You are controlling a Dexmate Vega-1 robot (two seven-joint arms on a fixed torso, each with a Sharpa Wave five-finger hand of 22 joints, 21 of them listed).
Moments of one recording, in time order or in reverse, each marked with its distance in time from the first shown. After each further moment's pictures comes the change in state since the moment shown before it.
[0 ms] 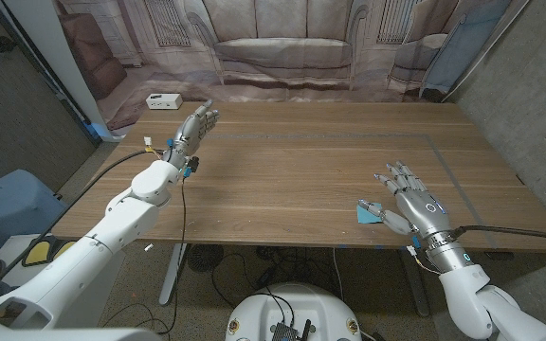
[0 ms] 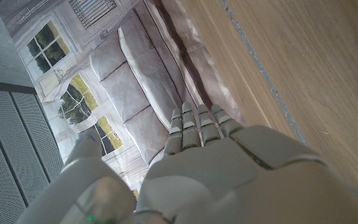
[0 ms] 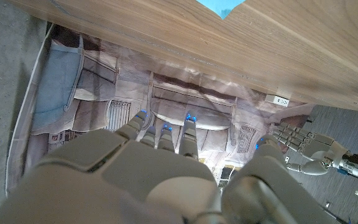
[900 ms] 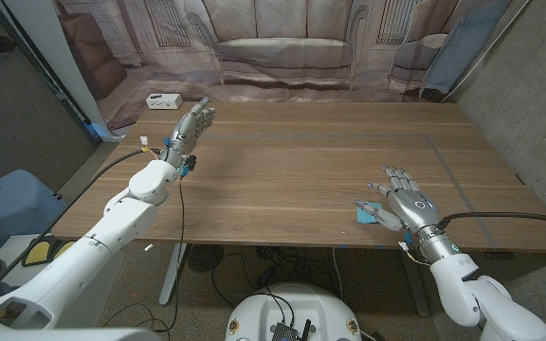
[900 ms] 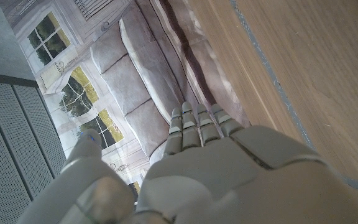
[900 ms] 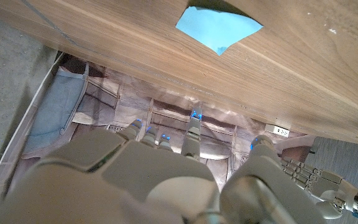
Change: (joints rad) left arm 0.003 -0.005 -0.015 0.011 -0.009 -0.020 0.003; left_hand 0.005 0.005 0.004 -0.004 0.000 0.016 -0.006 0.000 0.005 0.014 -0.007 -0.003 0.000 0.013 -0.013 0.000 0.000 0.003 0.003 0.000 0.000; right arm 0.087 -0.101 -0.117 -0.051 0.053 -0.209 0.154; right_hand -0.009 0.036 0.013 0.017 0.000 0.063 -0.054 0.023 0.000 -0.109 -0.025 0.000 0.000 0.000 0.000 0.005 0.001 -0.086 0.000 0.005 0.005
